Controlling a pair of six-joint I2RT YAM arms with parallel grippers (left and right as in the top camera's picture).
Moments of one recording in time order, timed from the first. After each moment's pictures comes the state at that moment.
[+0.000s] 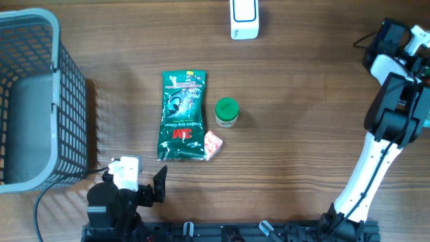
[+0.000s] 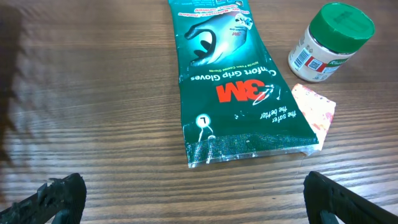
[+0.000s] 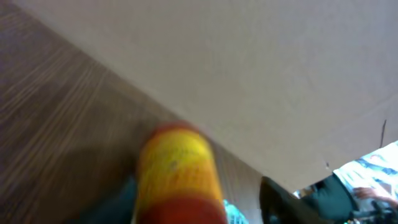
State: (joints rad) left arm -0.01 0.01 0.33 -0.94 0.18 -0.02; right arm -0.35 2.55 1.82 0.04 1.44 -0.11
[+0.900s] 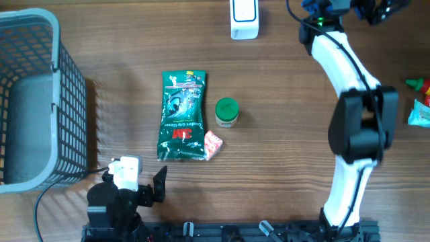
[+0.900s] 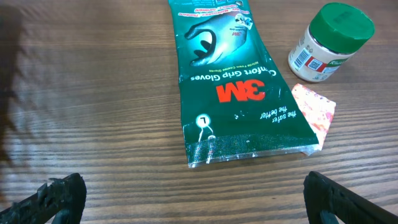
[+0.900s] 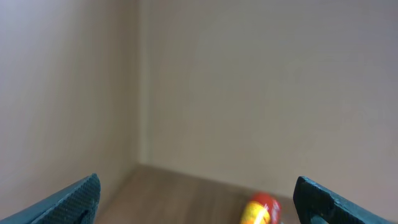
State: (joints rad) left arm -0.01 0.01 0.33 -0.94 0.18 -0.02; right arm 0.15 2.16 1.82 0.93 1.48 -0.67
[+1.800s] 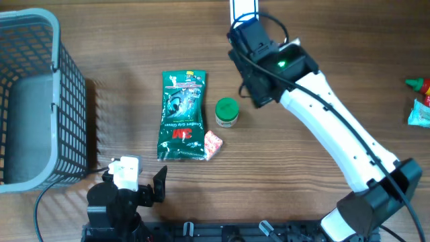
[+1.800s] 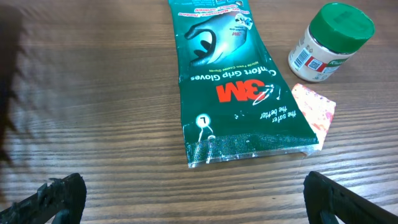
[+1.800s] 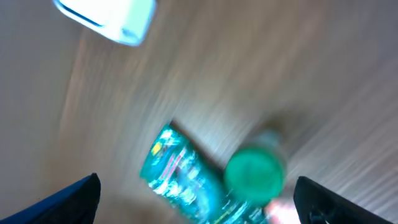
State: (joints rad) left arm -0.01 0.01 0.33 -0.94 0.18 -0.02; right arm 0.59 1.75 1.70 -1.07 0.18 1.67
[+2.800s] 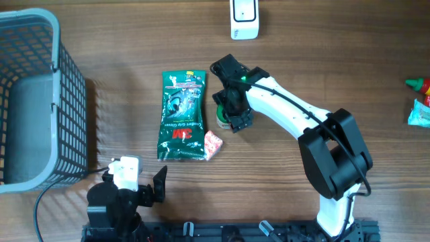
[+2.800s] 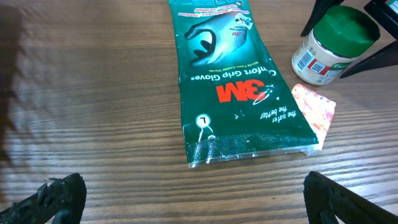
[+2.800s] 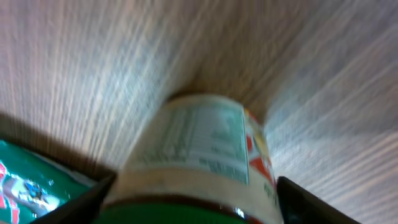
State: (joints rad) left arm -0.01 0.01 0.33 -0.94 0.18 -0.02; right arm 0.59 2.02 1.45 -0.82 -0.12 1.64
